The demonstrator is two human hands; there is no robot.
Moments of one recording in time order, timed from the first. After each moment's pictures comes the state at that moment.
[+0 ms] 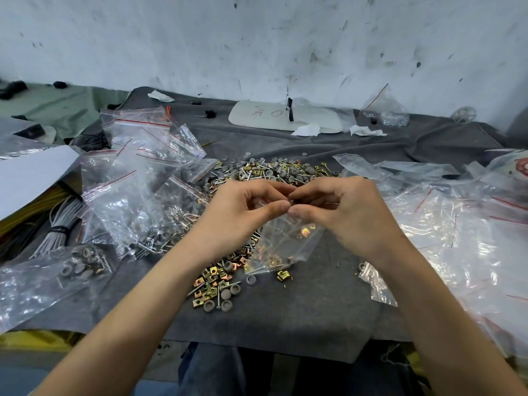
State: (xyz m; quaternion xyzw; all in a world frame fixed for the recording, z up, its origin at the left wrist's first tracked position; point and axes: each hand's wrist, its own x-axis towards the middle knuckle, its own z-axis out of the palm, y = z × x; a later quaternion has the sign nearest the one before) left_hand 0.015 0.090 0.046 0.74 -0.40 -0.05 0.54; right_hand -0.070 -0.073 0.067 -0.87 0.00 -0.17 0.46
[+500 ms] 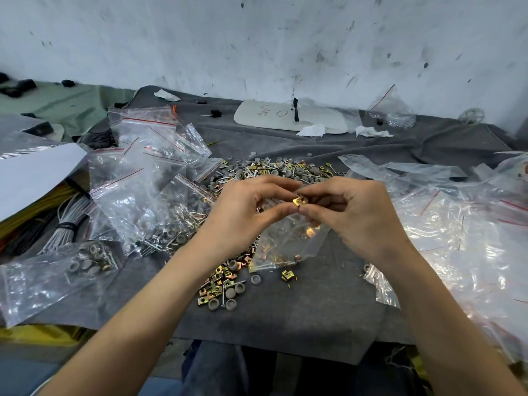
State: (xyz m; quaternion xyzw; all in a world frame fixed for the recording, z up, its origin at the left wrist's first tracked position) left_hand 0.015 0.091 0.044 0.76 -0.45 0.07 0.46; right_hand -0.069 -0.076 0.059 -0.87 -0.03 -0.21 0.44
